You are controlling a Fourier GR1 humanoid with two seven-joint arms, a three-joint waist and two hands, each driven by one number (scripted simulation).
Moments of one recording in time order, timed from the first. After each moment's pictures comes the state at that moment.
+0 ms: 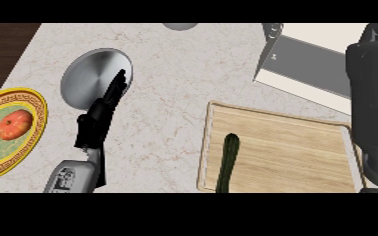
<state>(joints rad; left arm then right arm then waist) -0.17 0.08 -0.06 -1.44 -0.14 0.01 0.02 -0.90 -0.30 -0.27 -1.27 1.30 -0.49 0.72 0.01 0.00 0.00</state>
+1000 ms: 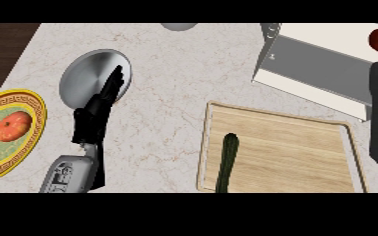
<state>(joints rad) -0.20 0.09 -0.02 -1.42 -0.13 -0.01 0.02 -0.78 -0.34 -0.34 -1.33 1.35 -0.51 0.86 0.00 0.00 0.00</state>
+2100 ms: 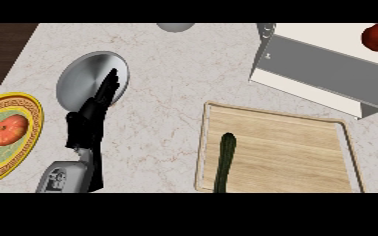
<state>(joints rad) -0.16 0.09 -0.01 -1.47 -0.13 -0.02 0.05 -0.80 -0.42 -0.52 -1.82 1.16 -0.38 1.01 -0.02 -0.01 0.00</state>
